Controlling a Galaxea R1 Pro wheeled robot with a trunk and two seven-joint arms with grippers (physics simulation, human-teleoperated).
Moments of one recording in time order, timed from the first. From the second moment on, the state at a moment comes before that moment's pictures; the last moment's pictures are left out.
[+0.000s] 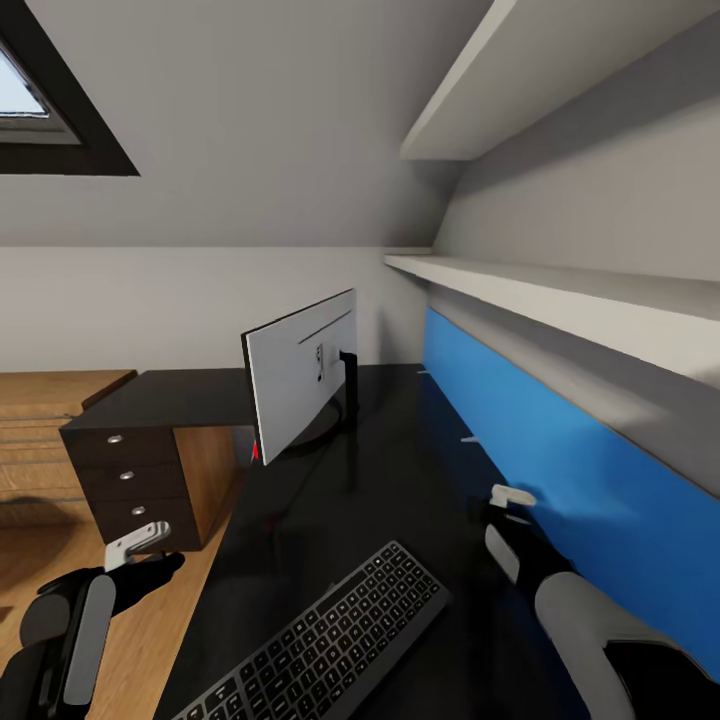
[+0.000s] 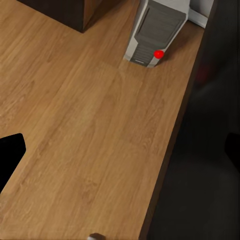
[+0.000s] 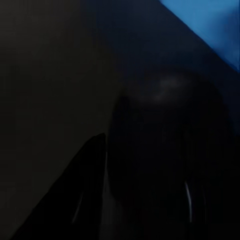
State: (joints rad) left arm -0.28 0.00 0.40 -1.52 0.27 1.00 0.20; right arm -0.83 -0.02 -0.01 -0.34 -0.23 0.10 -0.20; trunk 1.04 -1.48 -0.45
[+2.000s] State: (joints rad) left arm -0.28 0.00 0.32 -1.50 0.27 0.87 0.20; right arm -0.49 0.13 0.21 -0.97 -0.16 0.21 -0.41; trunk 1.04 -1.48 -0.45
